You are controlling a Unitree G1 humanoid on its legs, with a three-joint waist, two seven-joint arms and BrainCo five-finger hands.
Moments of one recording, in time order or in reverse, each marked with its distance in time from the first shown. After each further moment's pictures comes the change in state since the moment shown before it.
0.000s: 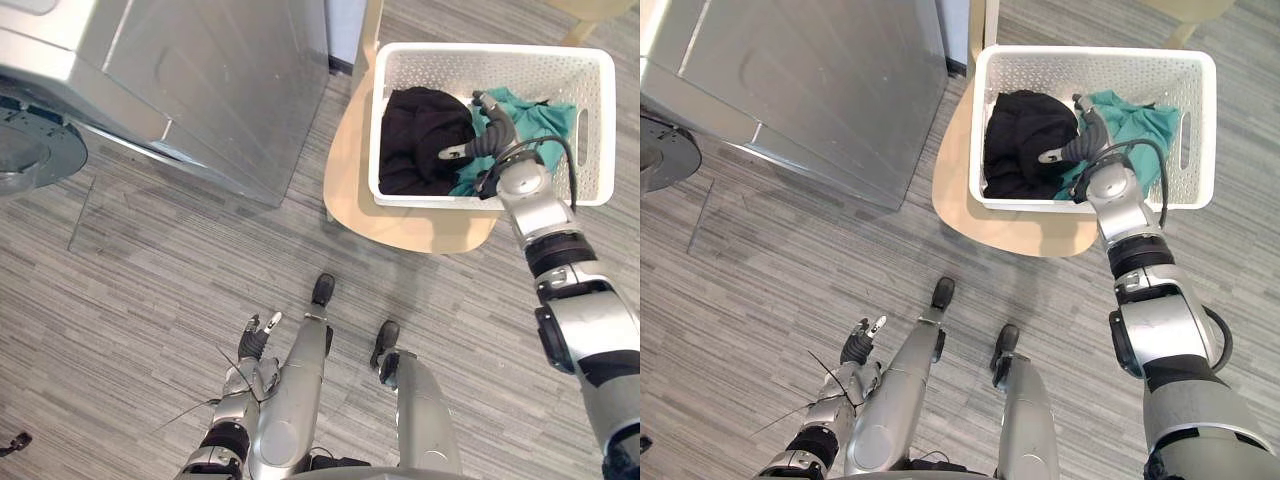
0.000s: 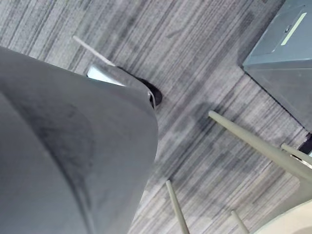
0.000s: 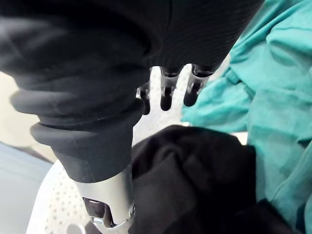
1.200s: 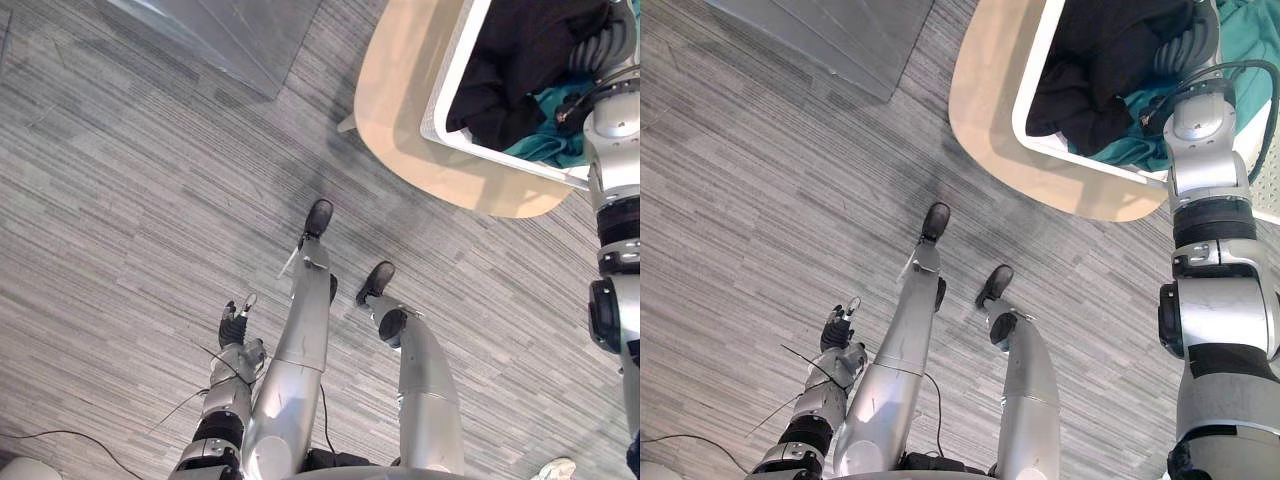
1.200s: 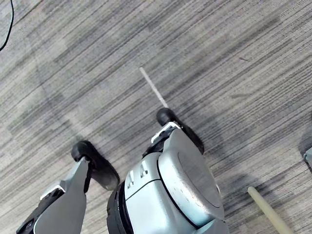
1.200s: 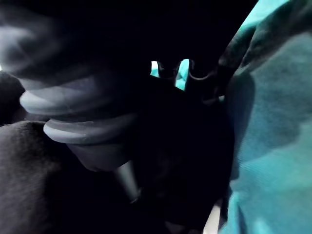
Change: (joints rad) left arm -0.025 -0.008 0.115 -0.096 -0.075 0.002 0.063; right arm -0.099 -0.174 -0.098 -0.076 0.056 -0.025 -0.065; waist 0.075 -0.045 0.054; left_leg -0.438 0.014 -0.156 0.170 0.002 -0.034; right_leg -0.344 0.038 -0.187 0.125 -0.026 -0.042
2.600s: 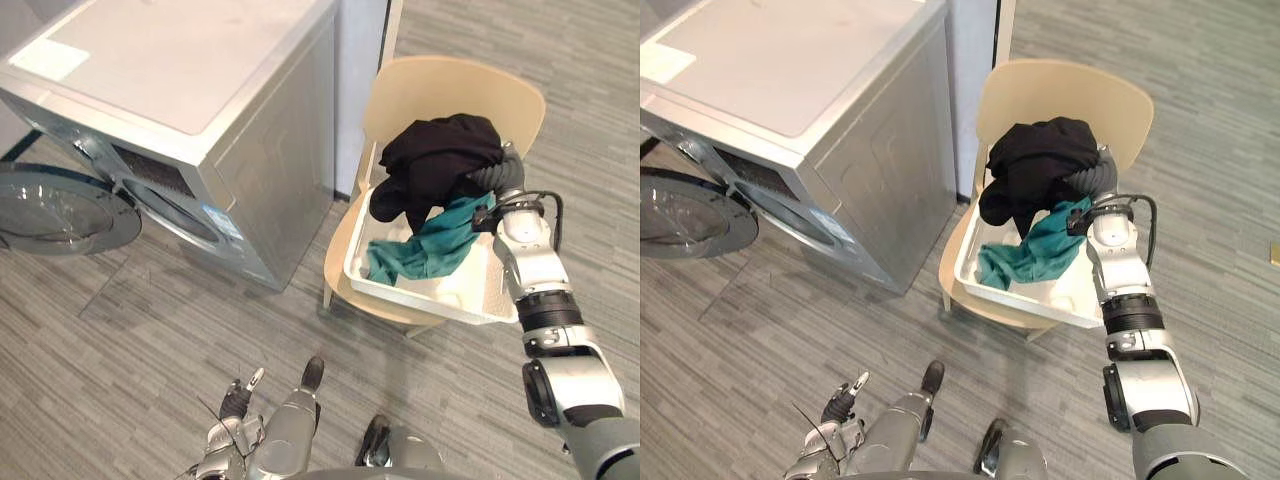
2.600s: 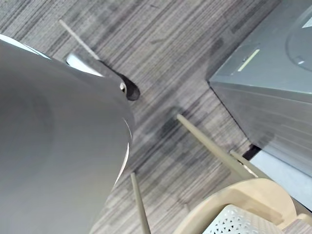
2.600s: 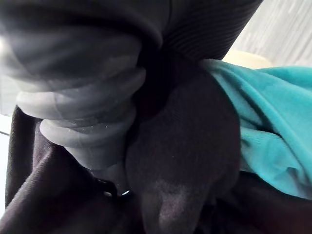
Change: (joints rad) left arm 0.220 0.014 -0.039 0.195 0.089 0.036 -0.087; right arm 0.513 0.298 -0.154 -0.329 0.105 0.025 0.003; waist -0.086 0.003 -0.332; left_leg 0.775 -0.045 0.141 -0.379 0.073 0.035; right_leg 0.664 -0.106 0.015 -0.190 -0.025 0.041
